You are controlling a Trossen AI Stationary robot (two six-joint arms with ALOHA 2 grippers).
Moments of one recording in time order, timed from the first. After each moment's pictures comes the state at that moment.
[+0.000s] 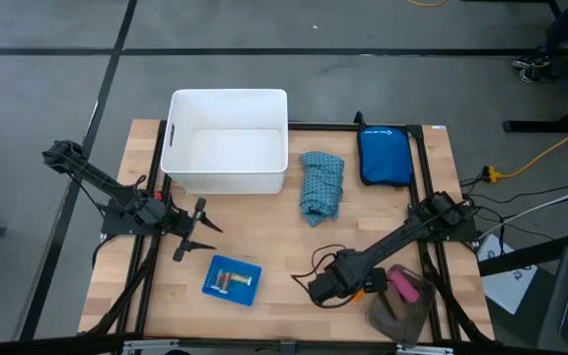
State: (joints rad) left arm -0.47 0.48 0.10 0.21 -0.21 0.04; right arm 0.58 2.04 1.47 -1.17 -0.27 2.05
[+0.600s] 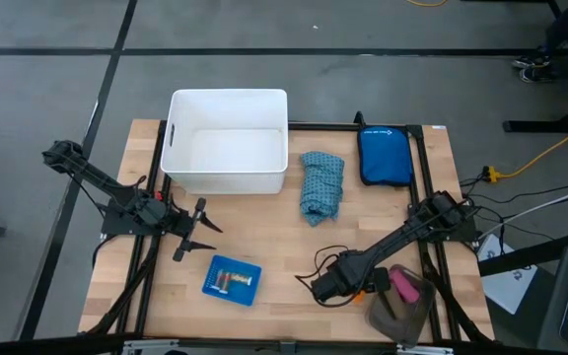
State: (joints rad) left arm -0.47 0.48 0.10 0.20 -0.21 0.01; right arm 0.58 2.04 1.39 -1.10 -0.32 2.03
